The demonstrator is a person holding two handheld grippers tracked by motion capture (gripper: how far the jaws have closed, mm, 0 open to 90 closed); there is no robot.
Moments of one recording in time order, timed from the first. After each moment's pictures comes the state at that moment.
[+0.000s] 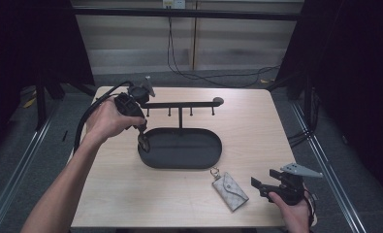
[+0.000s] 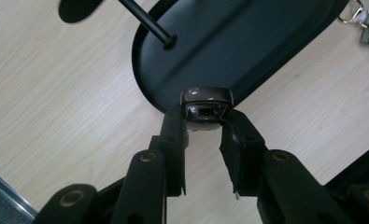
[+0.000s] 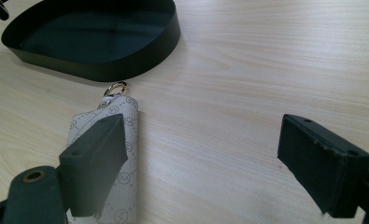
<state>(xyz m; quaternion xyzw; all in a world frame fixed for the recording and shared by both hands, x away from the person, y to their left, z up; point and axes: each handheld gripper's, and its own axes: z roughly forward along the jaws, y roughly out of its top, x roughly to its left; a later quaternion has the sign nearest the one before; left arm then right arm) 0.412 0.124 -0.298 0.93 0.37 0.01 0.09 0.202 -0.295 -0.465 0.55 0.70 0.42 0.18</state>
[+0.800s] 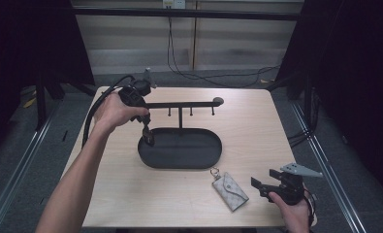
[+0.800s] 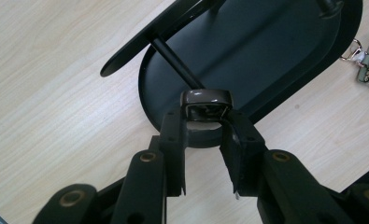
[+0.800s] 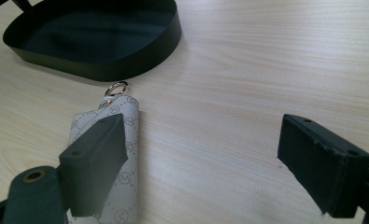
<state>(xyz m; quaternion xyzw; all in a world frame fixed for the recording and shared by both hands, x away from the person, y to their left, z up) 0.445 0.121 -0.311 0.91 0.40 -0.01 0.10 0.202 -0.295 -0.465 0.55 0.70 0.42 0.18</state>
